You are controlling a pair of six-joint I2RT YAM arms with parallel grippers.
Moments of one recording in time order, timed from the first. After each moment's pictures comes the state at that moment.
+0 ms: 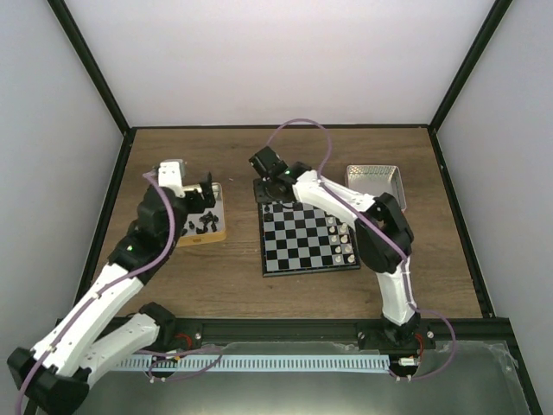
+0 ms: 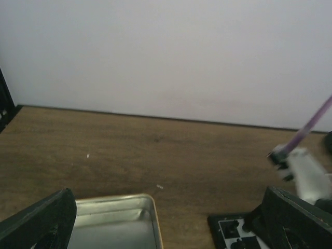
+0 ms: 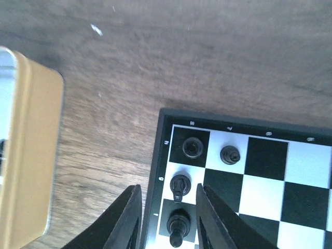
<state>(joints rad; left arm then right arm) -0.52 0.79 0.80 -0.21 -0.39 -0.27 0.78 2.05 1.70 -0.66 0.15 0.51</state>
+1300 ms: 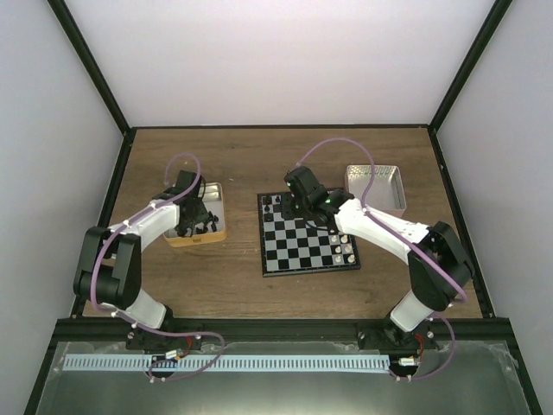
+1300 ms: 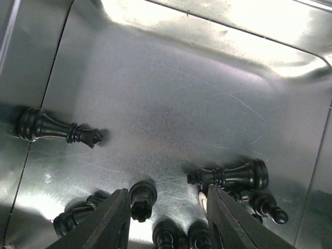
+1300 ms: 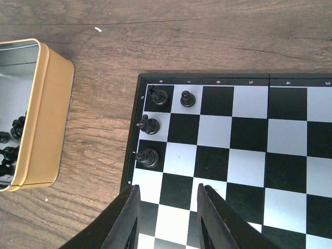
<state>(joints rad) -0.23 1.55 0.90 -0.49 -0.20 -0.63 0.74 1.59 1.15 -0.39 0.12 0.56</state>
